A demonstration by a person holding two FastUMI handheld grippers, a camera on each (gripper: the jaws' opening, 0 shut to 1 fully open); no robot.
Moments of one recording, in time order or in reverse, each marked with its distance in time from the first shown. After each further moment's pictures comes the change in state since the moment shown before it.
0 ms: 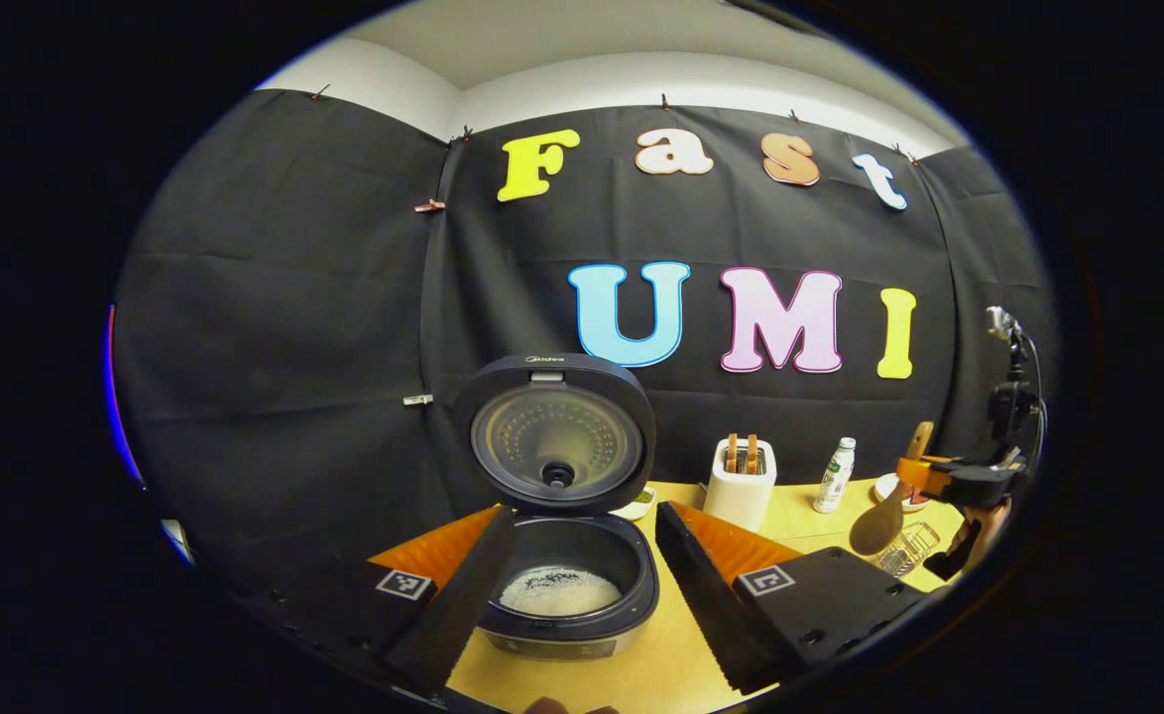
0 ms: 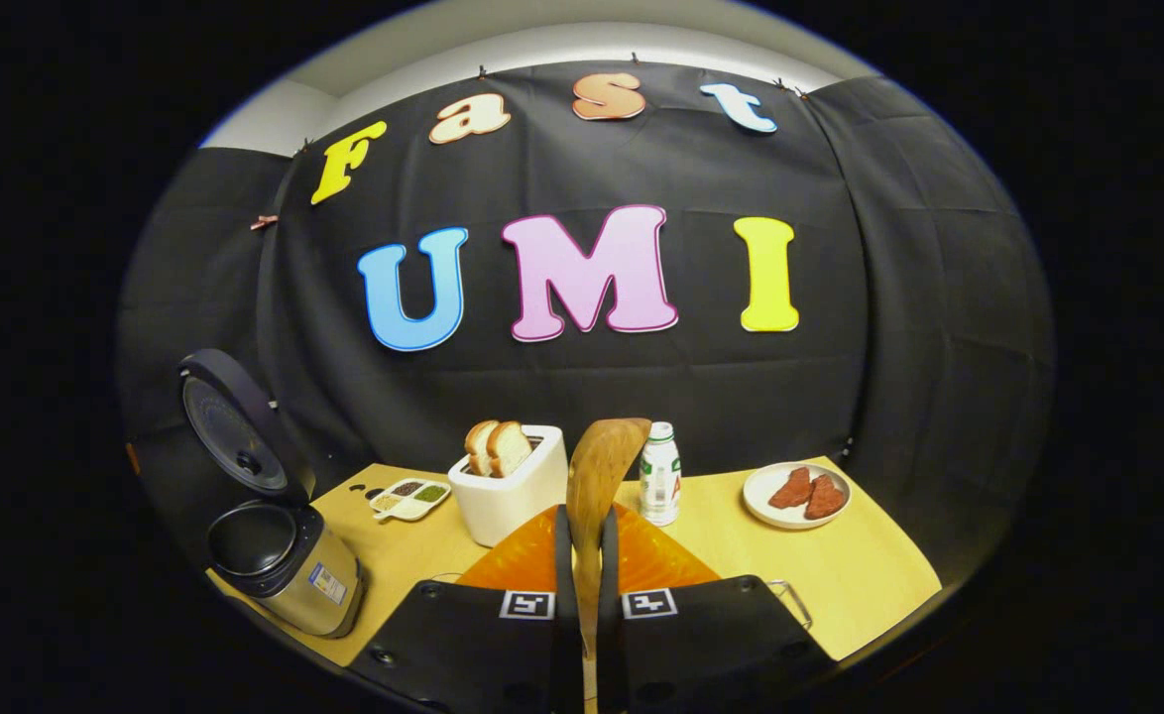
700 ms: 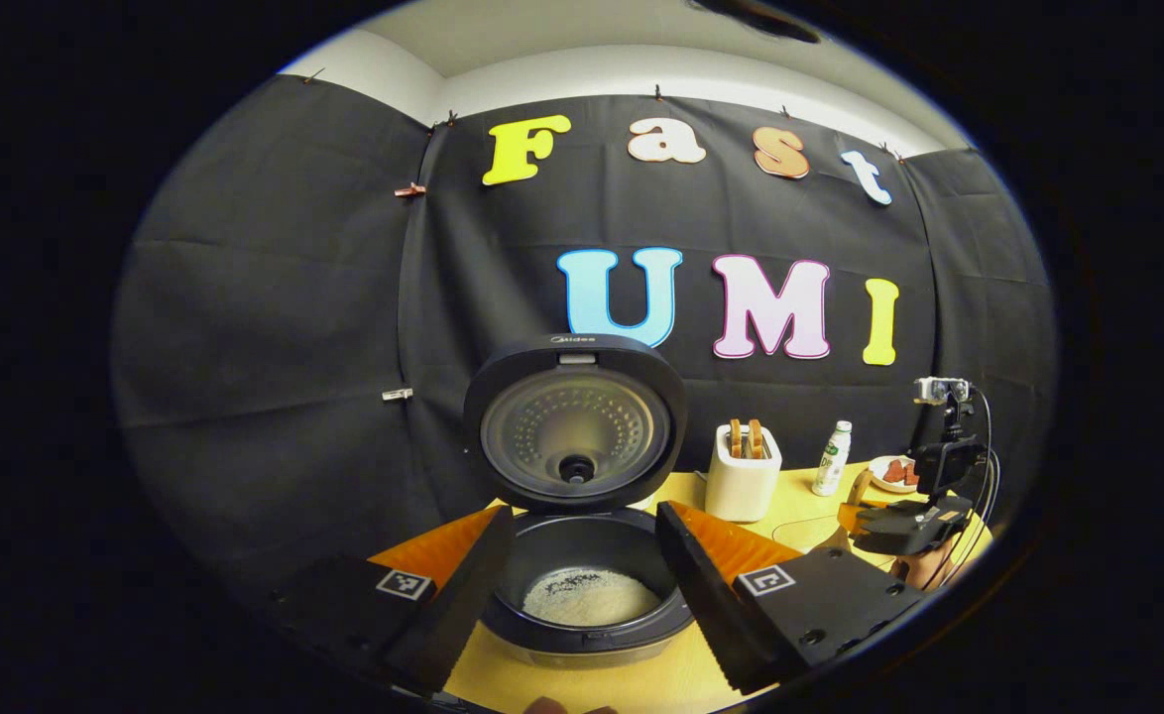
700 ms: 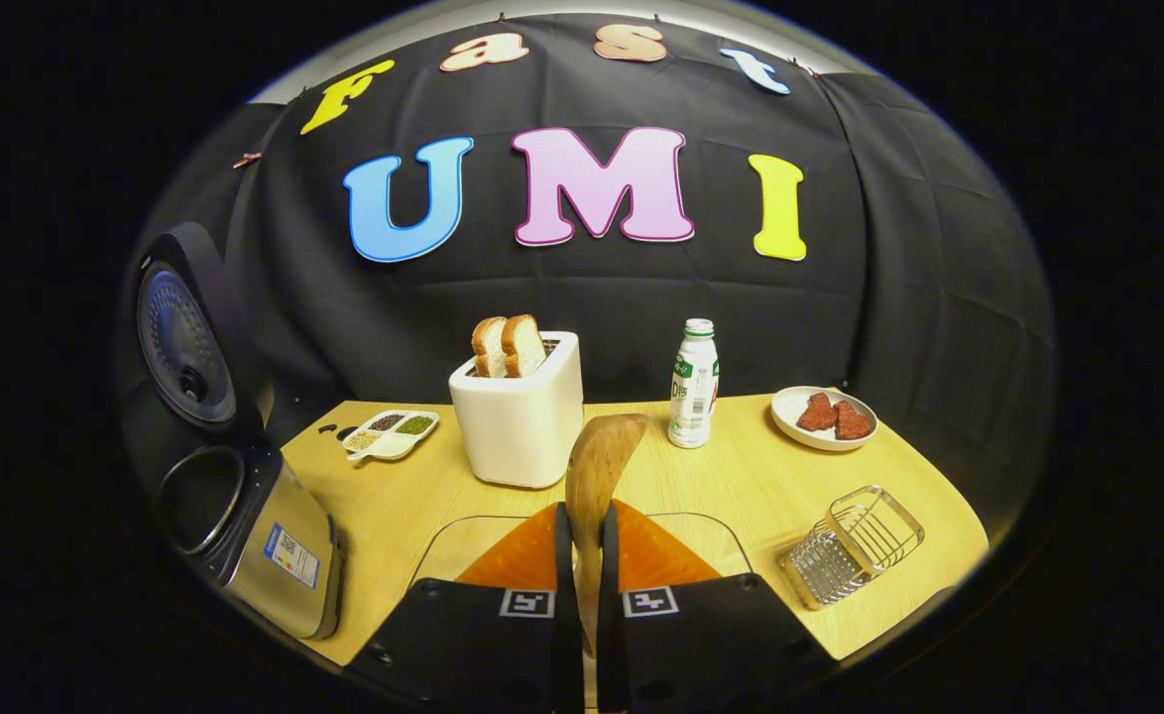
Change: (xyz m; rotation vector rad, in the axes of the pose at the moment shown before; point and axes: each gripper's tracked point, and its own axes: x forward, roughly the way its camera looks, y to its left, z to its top) left arm 0.031 0.049 -0.020 0.011 0.033 -0.100; right arm 0.033 0.058 -0.103 -0.004 0.142 -0.116
